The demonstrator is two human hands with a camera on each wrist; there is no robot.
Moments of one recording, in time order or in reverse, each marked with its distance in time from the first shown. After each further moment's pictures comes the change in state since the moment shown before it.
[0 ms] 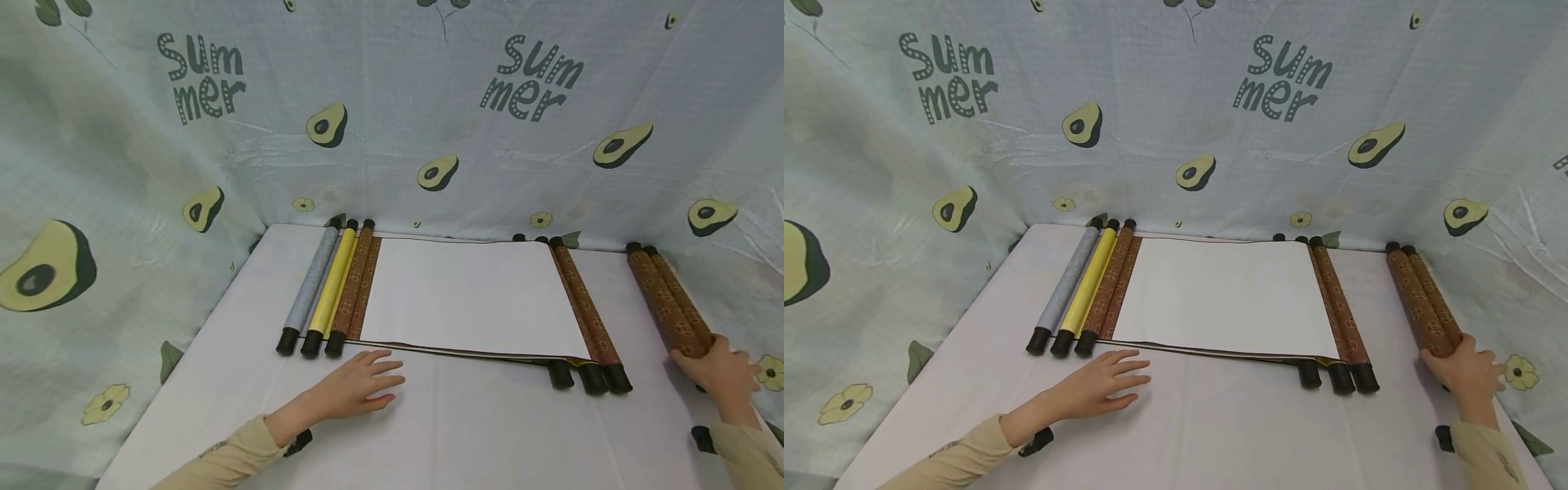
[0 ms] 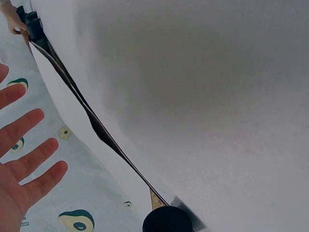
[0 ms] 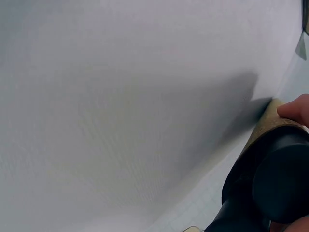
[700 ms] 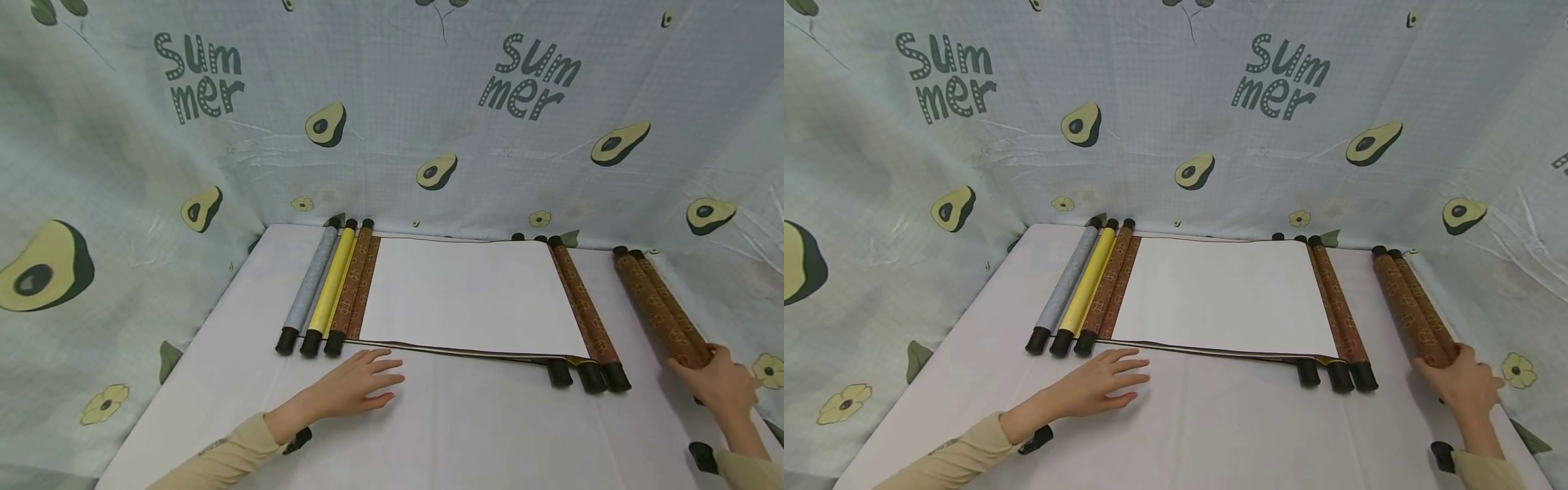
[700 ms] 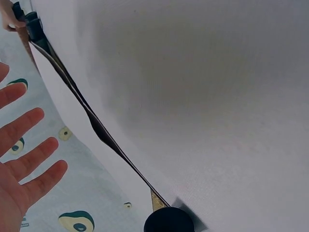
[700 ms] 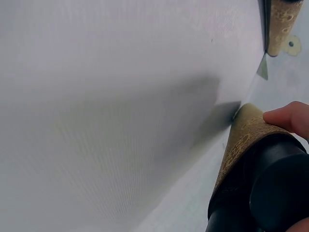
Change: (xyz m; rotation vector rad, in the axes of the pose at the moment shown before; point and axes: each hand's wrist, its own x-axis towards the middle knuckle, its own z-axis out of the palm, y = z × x) left_hand 0.002 0.000 -0.003 -0.018 -0.036 -0.014; right_hand -0.043 -0.009 0.001 0.006 0.071 0.015
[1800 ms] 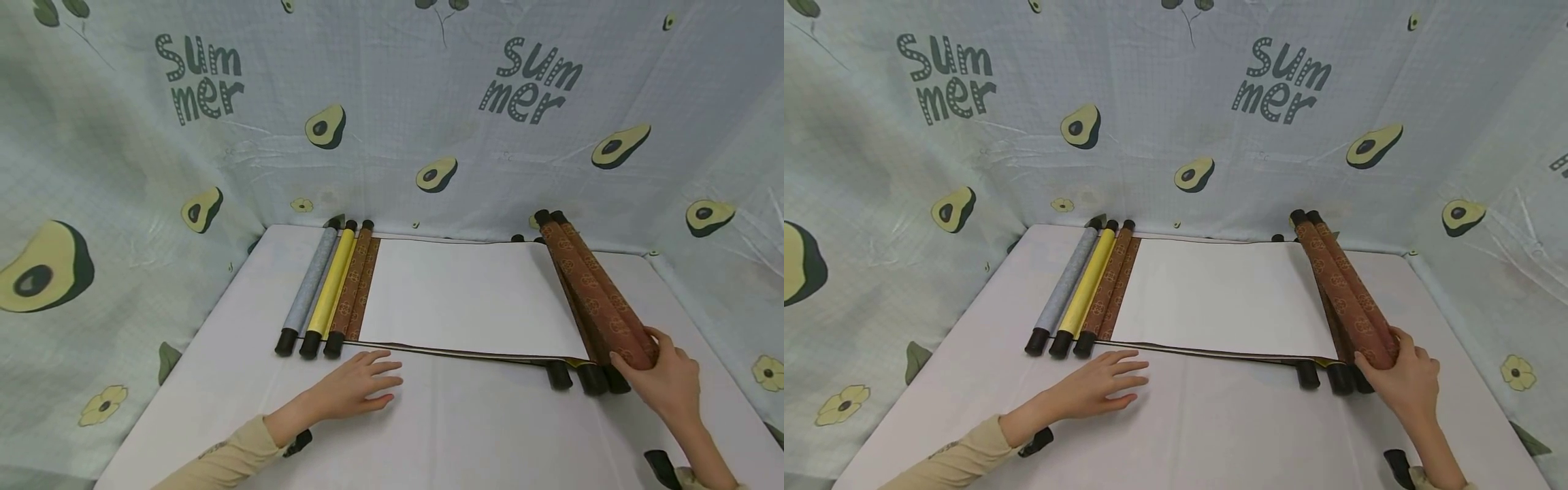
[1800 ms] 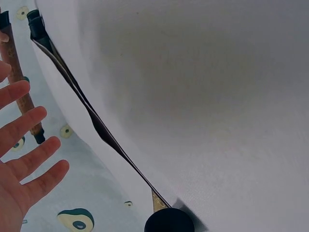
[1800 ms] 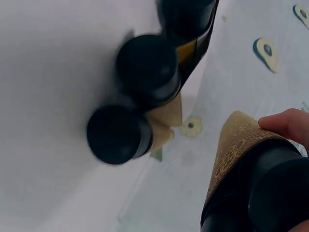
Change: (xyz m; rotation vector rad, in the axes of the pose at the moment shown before) left_hand 0.002 0.000 -0.001 -0.008 -0.009 -0.015; right_hand -0.081 -0.072 -0.008 0.268 0.315 -0.466
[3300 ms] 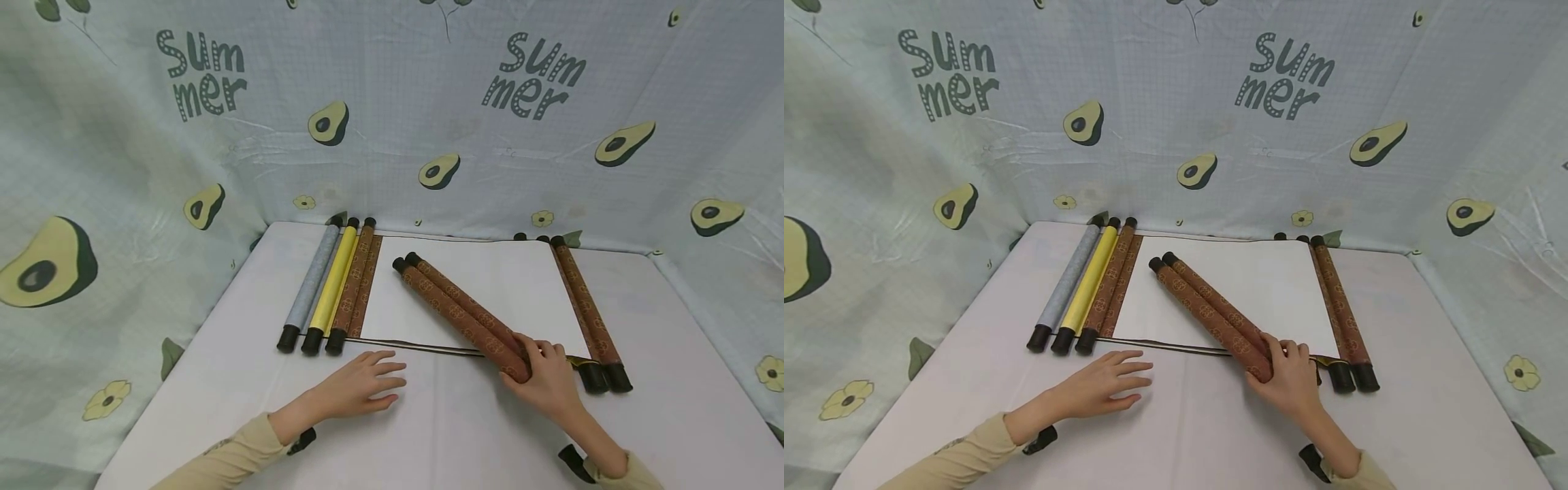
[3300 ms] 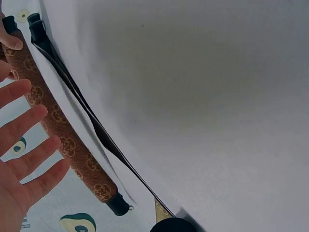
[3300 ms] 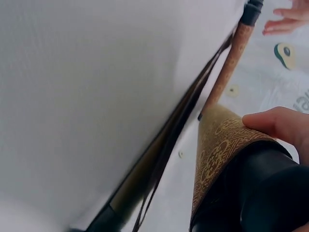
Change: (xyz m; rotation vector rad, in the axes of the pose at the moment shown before) left_hand 0.001 0.002 0.004 0.012 0.004 0.028; right_hand -0.047 -0.107 0.069 0.007 -0.128 -0.422
